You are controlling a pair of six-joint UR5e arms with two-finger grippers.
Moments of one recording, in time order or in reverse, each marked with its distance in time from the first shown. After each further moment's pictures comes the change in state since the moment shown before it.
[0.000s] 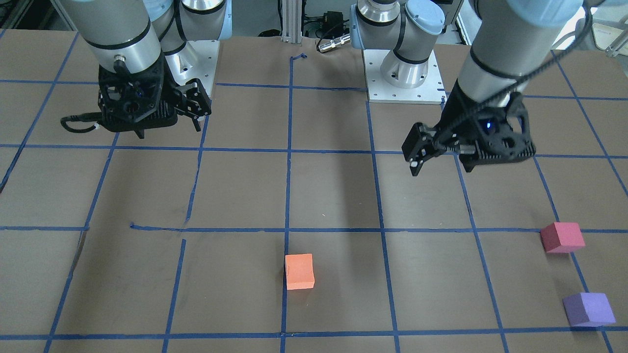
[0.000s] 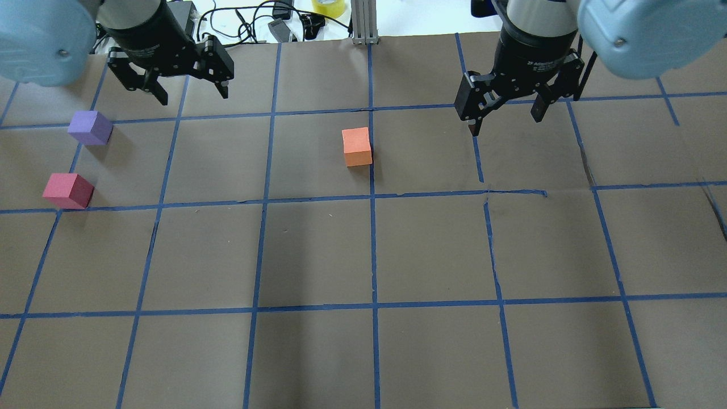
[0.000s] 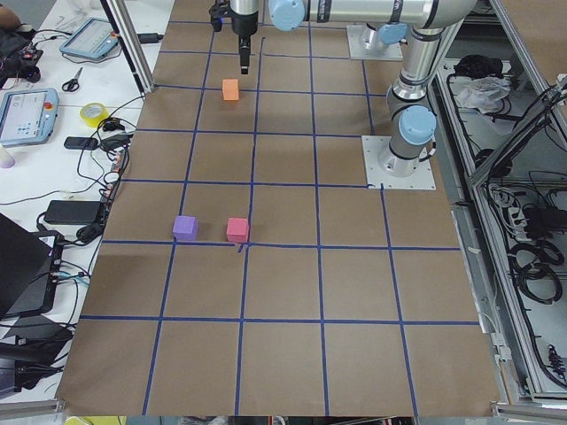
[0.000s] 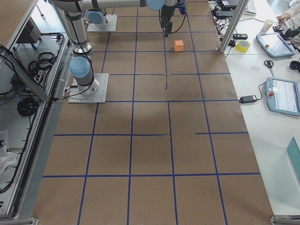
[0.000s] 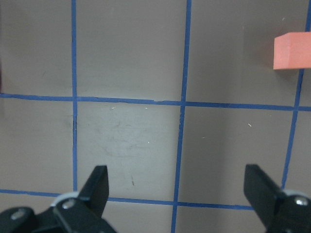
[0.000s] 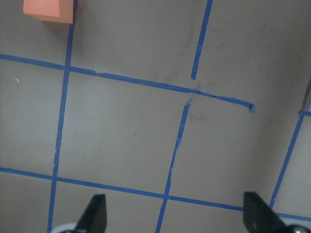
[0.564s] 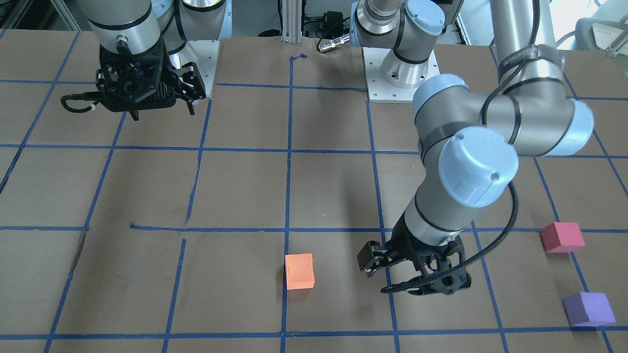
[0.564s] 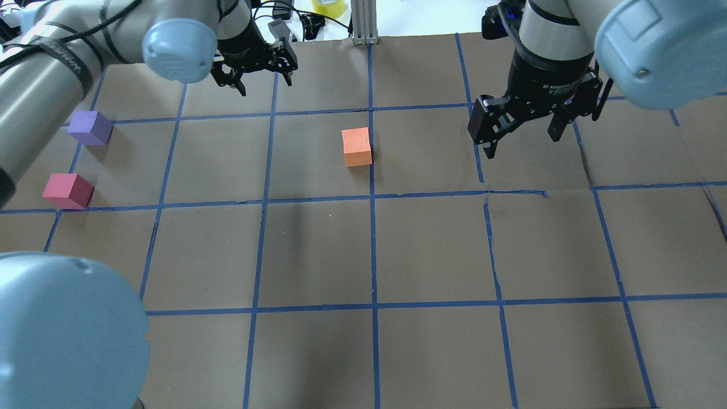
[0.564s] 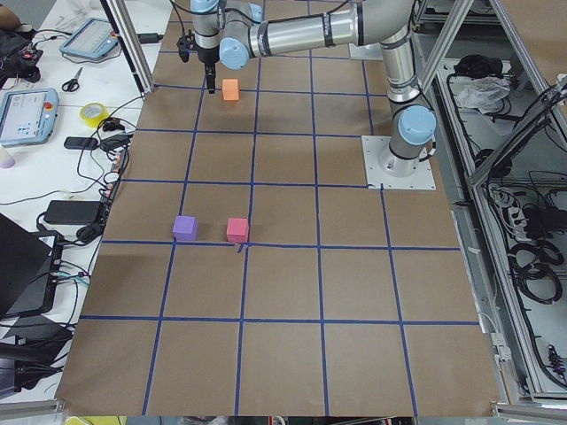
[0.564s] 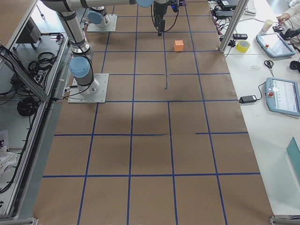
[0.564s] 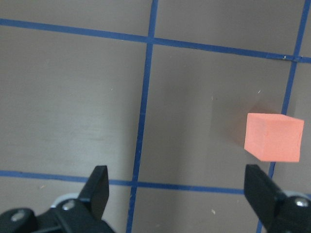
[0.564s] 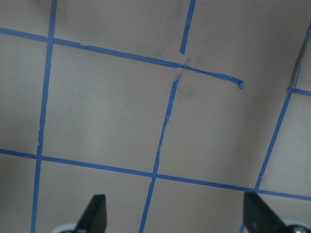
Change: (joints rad) left arm -0.084 -0.349 0.132 0.255 -0.051 -0.148; right arm 0.001 -0.043 0.058 0.029 -0.045 -0.003
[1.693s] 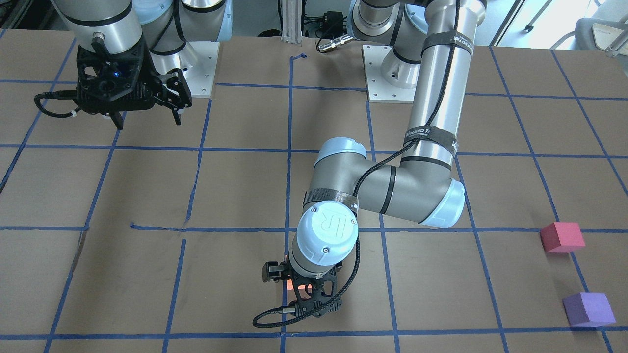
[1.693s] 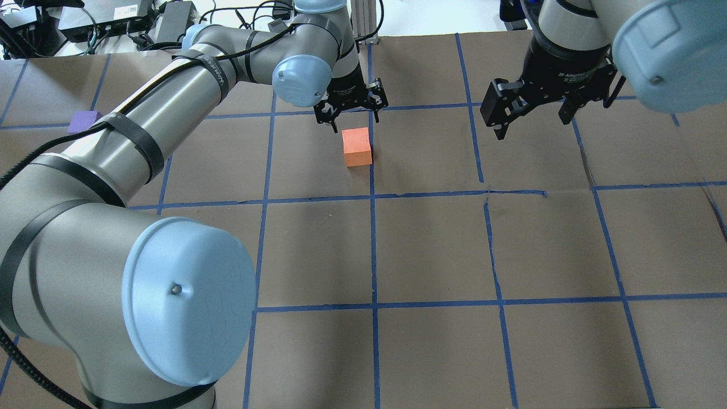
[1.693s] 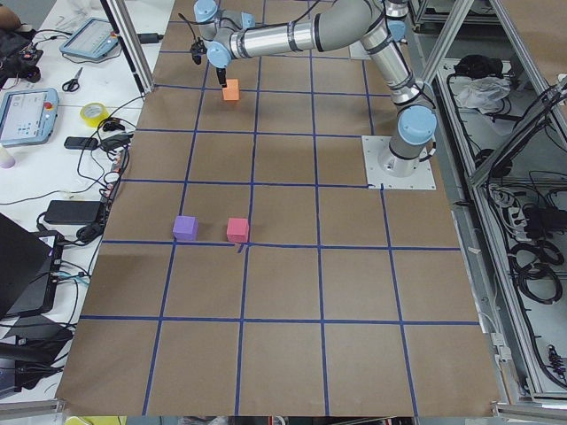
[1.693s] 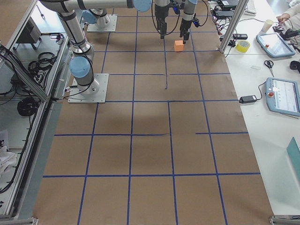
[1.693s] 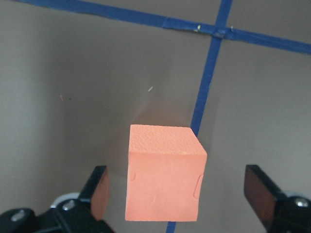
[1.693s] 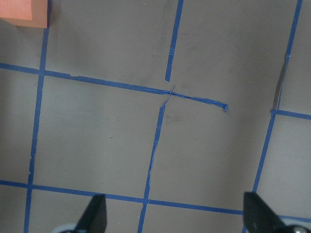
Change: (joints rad) left arm -0.189 -0.214 0.134 -0.092 -0.066 -0.176; right arm -0.043 -0.015 0.014 -0.109 0.007 -0.019
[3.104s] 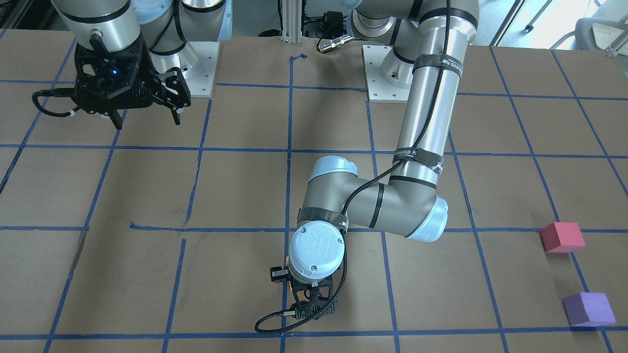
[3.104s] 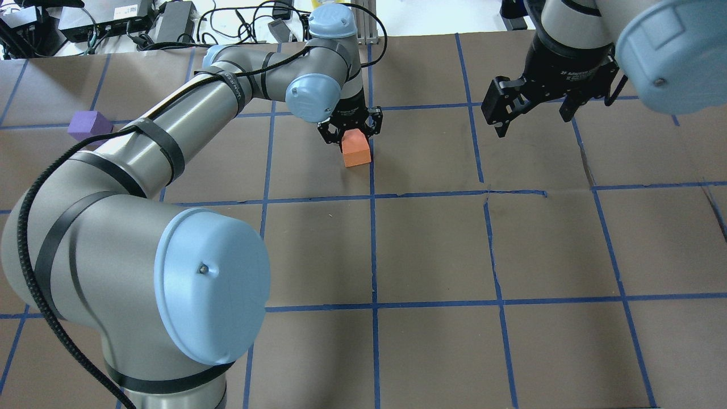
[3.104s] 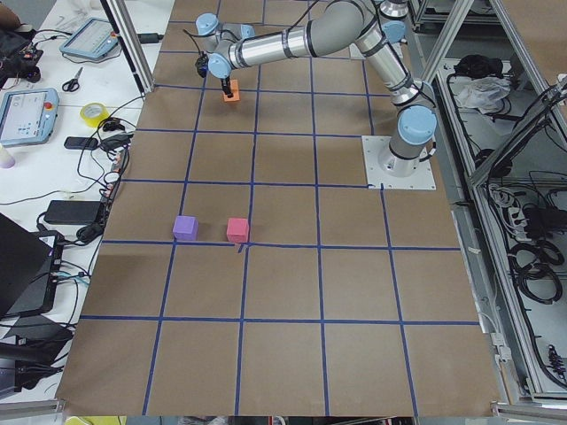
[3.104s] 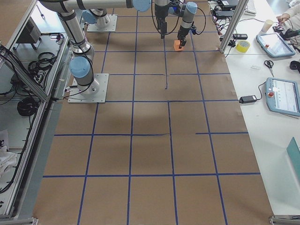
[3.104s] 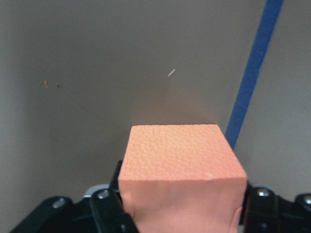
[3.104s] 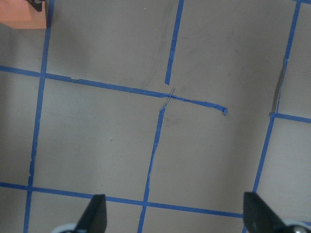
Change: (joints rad) left arm -0.002 -0.047 -0.011 -0.002 0.052 -0.007; right arm -0.001 -0.004 0.003 -0.008 0.002 -0.005
